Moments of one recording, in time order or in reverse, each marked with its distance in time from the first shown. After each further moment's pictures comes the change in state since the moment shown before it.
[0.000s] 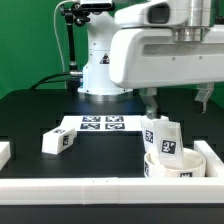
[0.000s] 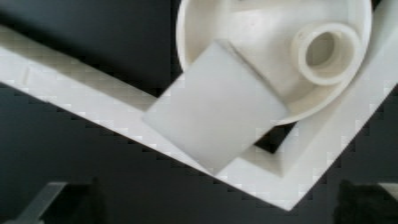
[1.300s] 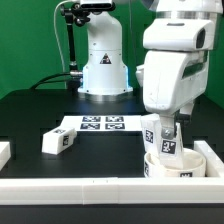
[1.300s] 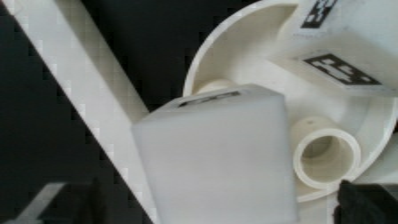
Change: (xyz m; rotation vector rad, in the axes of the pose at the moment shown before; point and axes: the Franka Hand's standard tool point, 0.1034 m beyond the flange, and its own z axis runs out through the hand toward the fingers) arm -0.009 -0.004 0.026 -0.002 -0.052 -0.500
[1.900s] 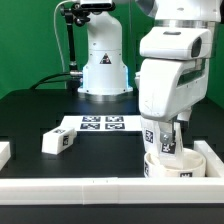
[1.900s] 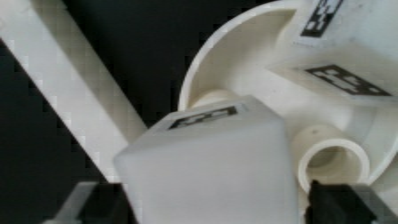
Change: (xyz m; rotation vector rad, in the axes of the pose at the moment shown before) arm -0.003 -0.001 0.008 0.002 -0.007 0.034
